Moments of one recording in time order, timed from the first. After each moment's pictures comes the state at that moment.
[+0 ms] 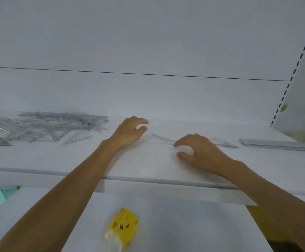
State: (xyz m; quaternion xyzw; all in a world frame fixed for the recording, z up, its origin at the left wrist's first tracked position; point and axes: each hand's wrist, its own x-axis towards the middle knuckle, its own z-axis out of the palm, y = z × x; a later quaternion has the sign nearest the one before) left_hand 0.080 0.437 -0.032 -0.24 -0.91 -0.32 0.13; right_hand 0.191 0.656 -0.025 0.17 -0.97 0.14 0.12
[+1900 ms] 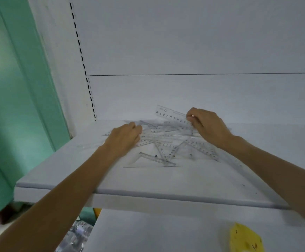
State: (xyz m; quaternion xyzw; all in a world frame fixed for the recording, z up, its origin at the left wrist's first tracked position) left_hand -0.013 -0.001 -0.032 -0.23 -0.94 0.01 0.24; right_hand 0.015 0.260 -0.004 0.18 -0.92 0.18 0.29
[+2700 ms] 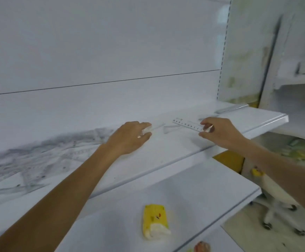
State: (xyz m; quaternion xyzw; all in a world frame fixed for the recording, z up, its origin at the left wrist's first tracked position) left_hand 0.077 0.298 -0.009 -0.52 -0.82 -0.21 0.13; right_hand 0.257 0.521 -0.014 -0.23 -0.92 0.19 0.26
